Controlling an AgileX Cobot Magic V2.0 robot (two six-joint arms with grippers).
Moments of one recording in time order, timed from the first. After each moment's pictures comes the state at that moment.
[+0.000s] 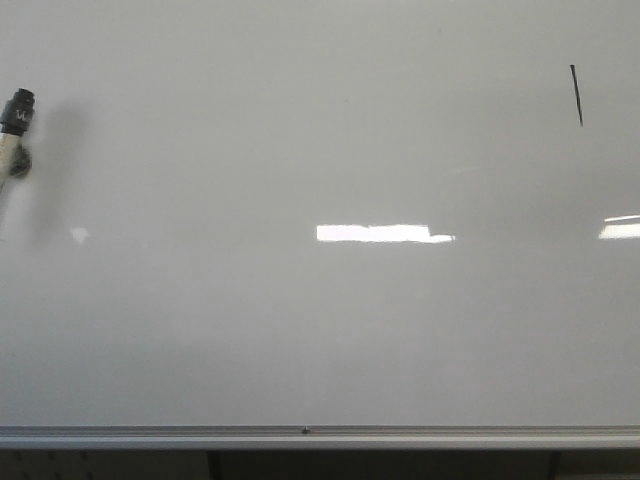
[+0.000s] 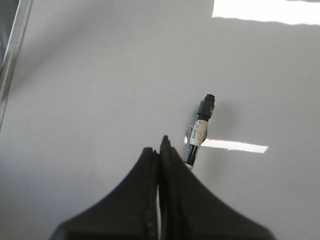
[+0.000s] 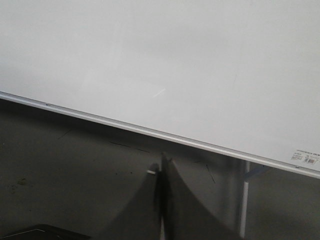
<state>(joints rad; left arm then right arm) 0.05 -0.01 0.01 0.07 0.03 -0.16 0.22 0.47 -0.88 -0.04 1.16 0.03</state>
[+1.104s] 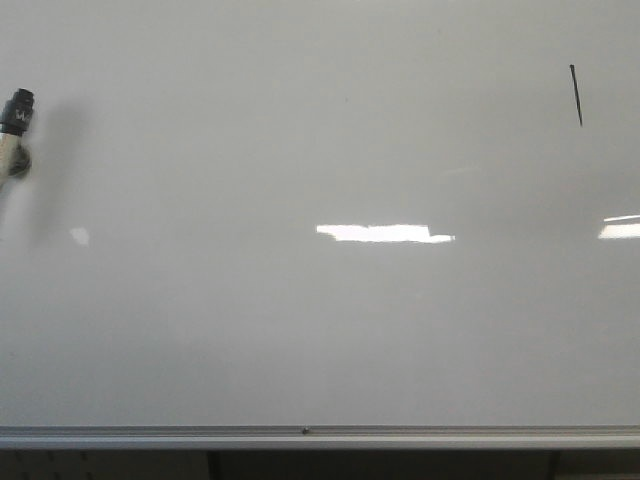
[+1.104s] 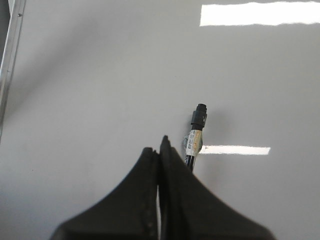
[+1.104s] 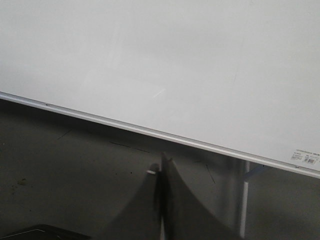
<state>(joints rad) 0.02 -0.01 0.01 -0.02 -0.01 0.03 0.22 0.47 -0.88 -0.04 1.16 0.03</state>
